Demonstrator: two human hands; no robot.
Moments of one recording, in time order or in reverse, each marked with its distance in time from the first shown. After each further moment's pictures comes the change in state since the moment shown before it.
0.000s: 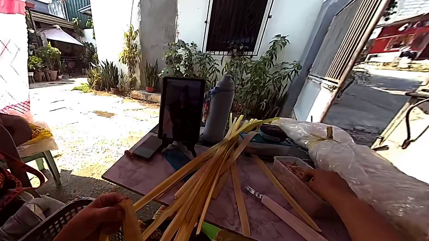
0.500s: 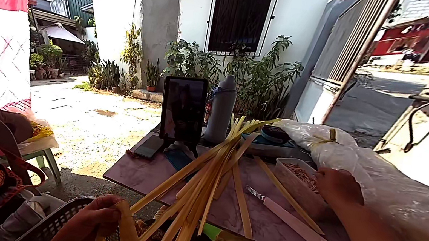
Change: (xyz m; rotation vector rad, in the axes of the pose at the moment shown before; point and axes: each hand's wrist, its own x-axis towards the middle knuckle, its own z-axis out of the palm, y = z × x) left_hand -0.010 -0.001 -0.003 -0.017 0.051 -0.004; right_hand -0.016 -0.009 0.002 0.162 0.287 0.109
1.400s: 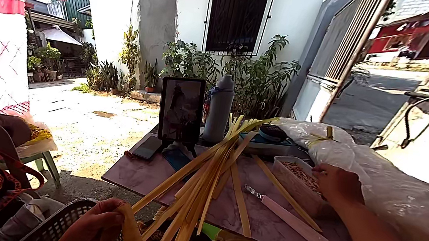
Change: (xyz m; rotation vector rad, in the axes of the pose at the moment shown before) left_hand 0.003 -0.006 0.005 -0.050 -0.040 0.000; right_hand -0.013 -0.001 -0.009 0.103 0.062 -0.082
